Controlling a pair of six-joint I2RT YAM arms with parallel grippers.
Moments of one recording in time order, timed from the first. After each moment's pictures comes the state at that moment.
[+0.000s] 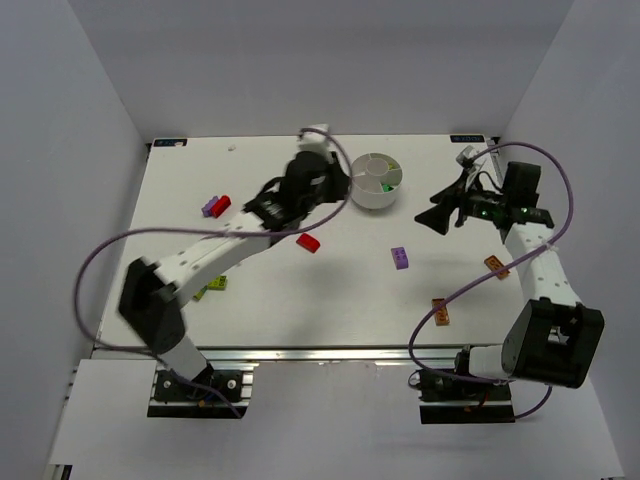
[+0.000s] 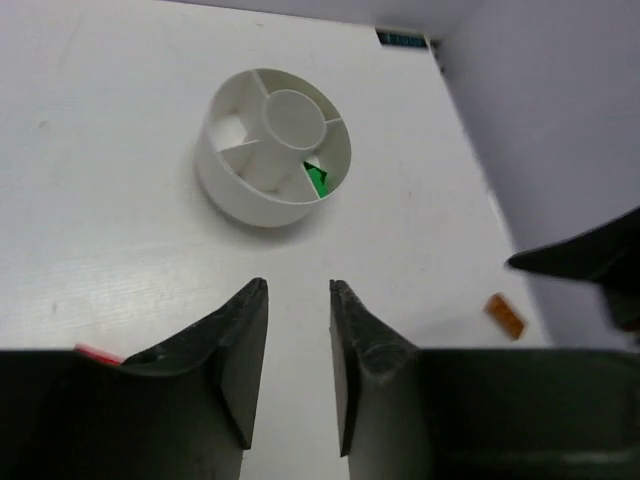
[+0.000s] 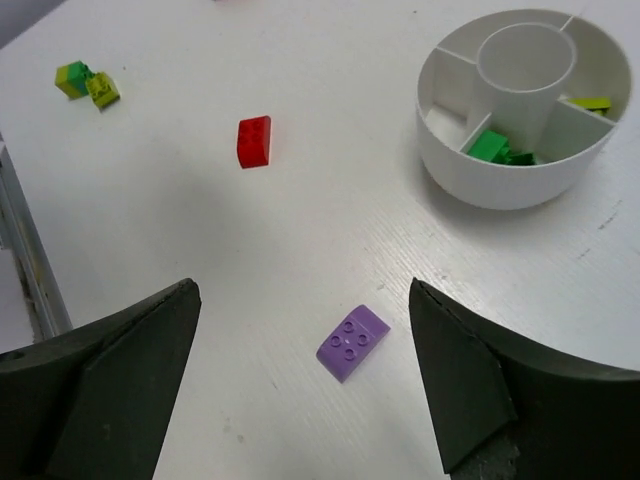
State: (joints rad) left arm -0.78 1.70 1.48 -0.10 -0.27 -0.48; right arm -0.15 1.35 1.08 -0.40 -1.12 -0.38
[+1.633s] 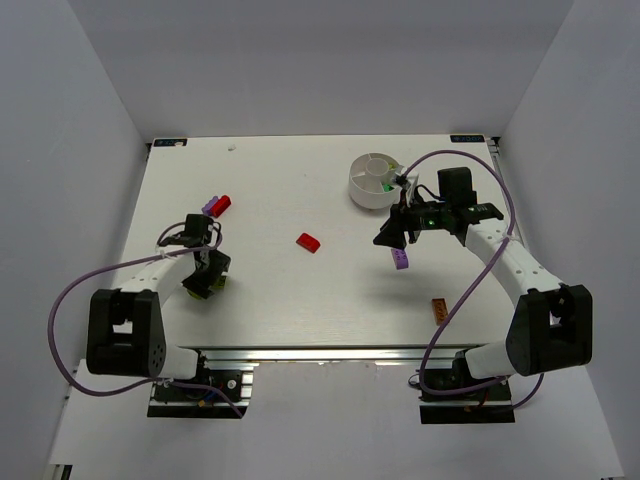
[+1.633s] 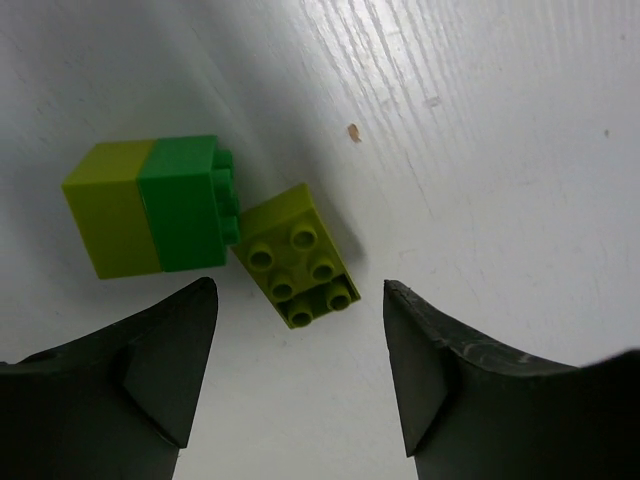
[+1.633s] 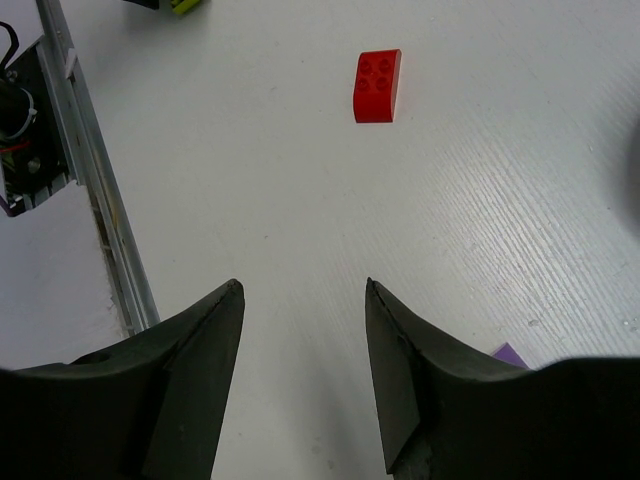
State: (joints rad) left arm -0.06 1.38 0.75 -0.64 -0.21 -1.12; right arm 0.23 1.40 1.05 -0.45 -0.93 -0.32
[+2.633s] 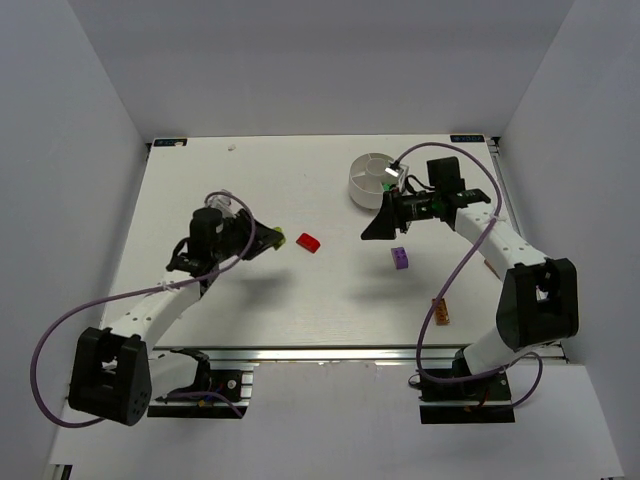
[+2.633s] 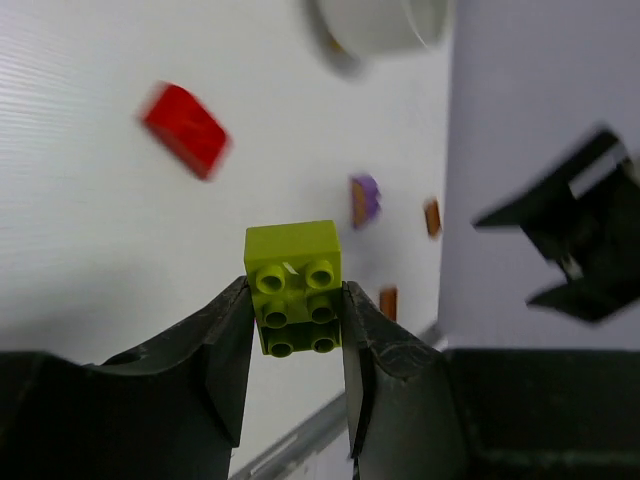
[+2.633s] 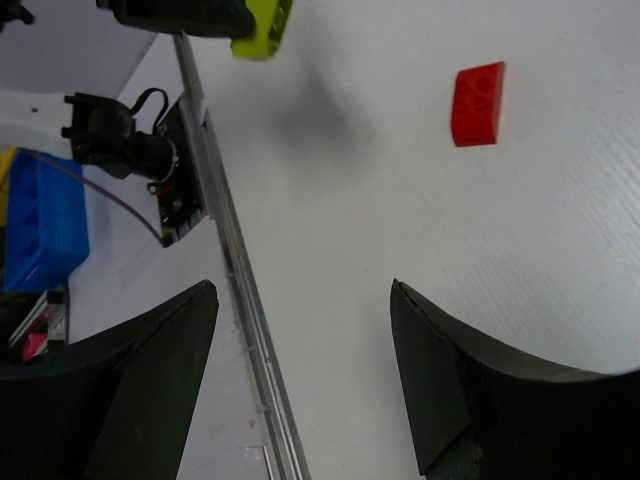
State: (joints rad) left arm -0.22 1.17 0.65 0.00 0.35 -0.93; right arm 0.25 1.53 1.16 -0.46 -1.07 -0.09
